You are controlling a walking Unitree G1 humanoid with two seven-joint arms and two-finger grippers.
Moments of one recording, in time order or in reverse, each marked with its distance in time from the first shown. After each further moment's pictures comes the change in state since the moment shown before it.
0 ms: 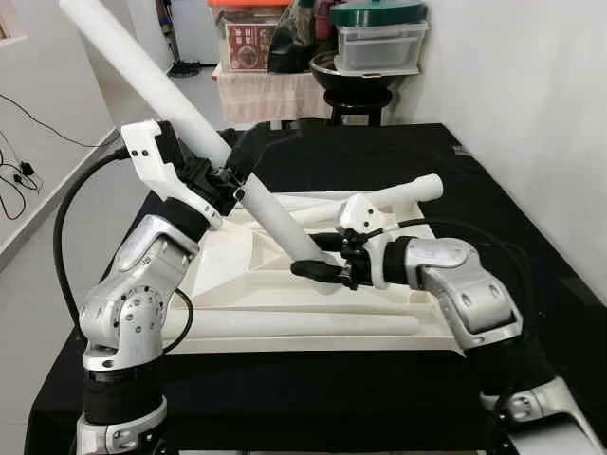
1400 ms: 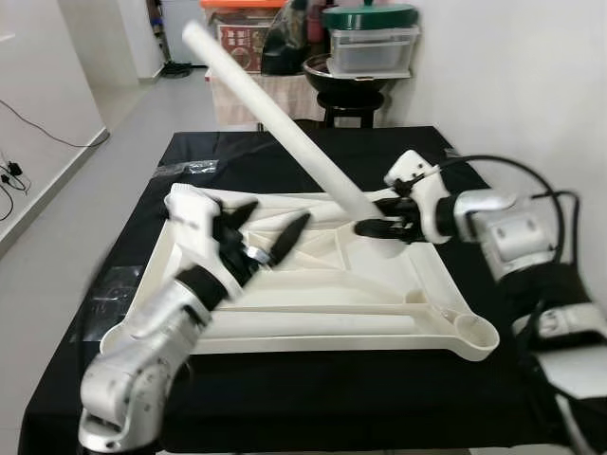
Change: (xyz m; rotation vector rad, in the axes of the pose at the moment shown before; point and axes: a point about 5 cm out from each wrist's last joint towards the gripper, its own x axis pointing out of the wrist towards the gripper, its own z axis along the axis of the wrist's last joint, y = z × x) left arm -0.047 -0.009 -0.033 0.161 0.177 0.070; right arm -0.048 -0.080 -0.006 0.124 0.187 -0.231
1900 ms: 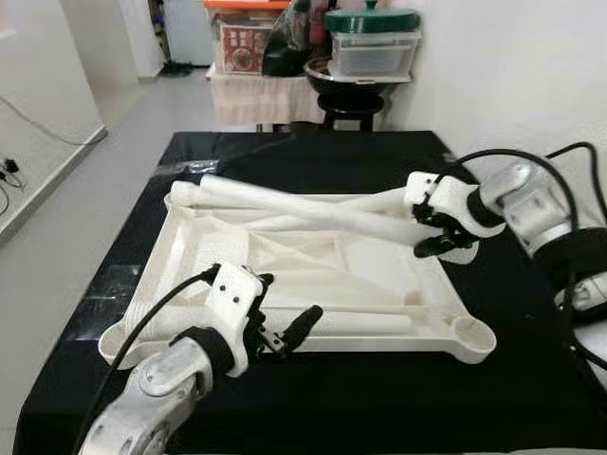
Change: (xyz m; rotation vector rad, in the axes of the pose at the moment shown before) left arm -0.036 -0.026 -0.059 0.232 0.379 -0.177; right arm -0.047 -0.032 -0.005 -0.382 0.625 0.082
